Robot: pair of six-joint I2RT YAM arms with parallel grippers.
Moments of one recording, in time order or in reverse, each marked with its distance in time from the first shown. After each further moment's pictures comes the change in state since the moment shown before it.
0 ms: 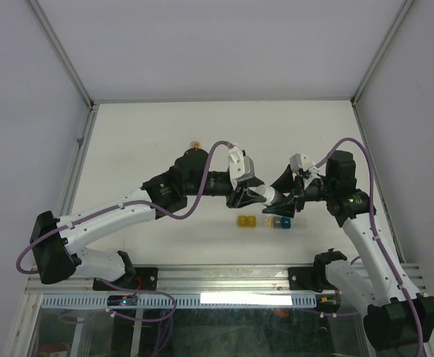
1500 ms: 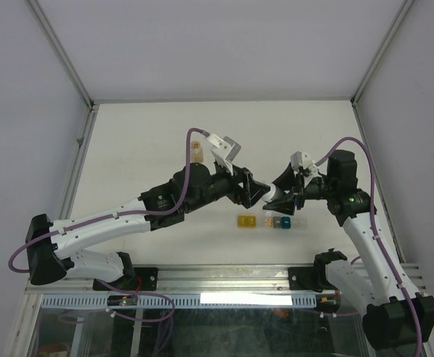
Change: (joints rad) left arm -0.103 -0.067 -0.041 0.019 -0.538 -0.476; right arm -0.005 0.004 0.000 0.015 0.028 0.001
